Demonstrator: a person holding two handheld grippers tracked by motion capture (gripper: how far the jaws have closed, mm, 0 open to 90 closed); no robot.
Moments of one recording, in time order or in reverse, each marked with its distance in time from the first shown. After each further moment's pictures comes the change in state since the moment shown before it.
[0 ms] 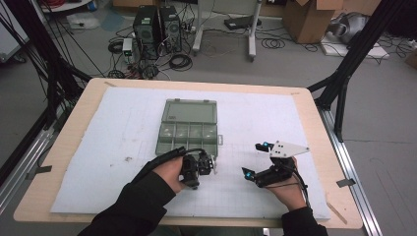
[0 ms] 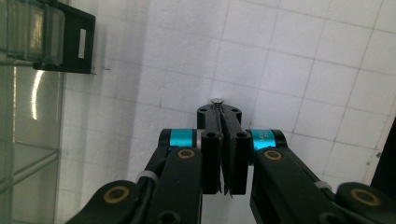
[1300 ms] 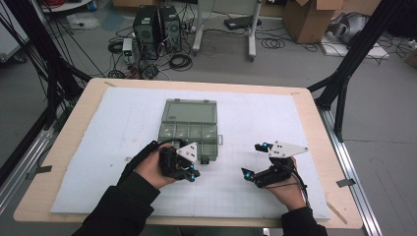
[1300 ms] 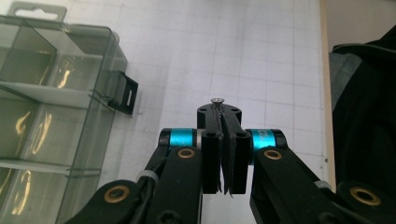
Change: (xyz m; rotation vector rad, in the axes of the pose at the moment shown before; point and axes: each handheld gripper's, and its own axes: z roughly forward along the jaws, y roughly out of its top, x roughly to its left) left arm 0.010 -0.050 -0.042 -0.481 -0.044 0.051; right arm 0.000 -0.001 0.002 0.011 -0.001 -0.002
